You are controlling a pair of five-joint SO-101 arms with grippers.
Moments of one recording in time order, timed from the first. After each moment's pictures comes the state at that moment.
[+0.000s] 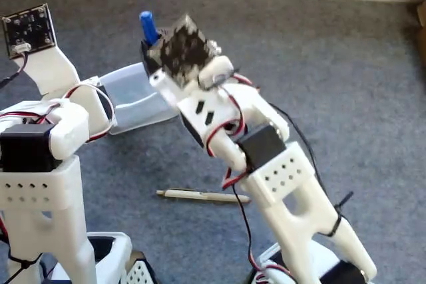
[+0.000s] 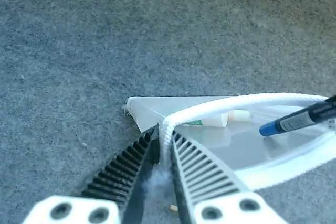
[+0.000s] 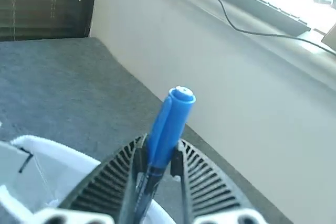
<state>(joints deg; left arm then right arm) -7.2 -37.5 3.2 90.9 23.8 -39.2 -31.7 17.7 27.7 23.6</state>
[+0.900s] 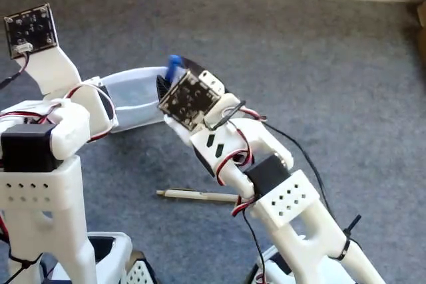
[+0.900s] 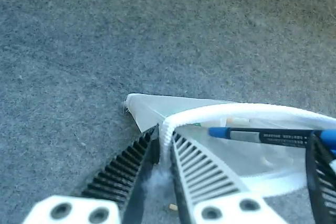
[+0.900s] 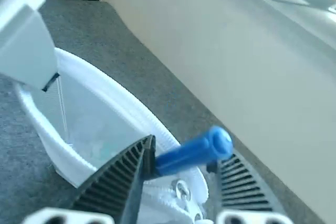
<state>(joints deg) -7.0 -37.5 3.2 90.9 23.8 -39.3 -41.9 37.3 24.7 25.6</state>
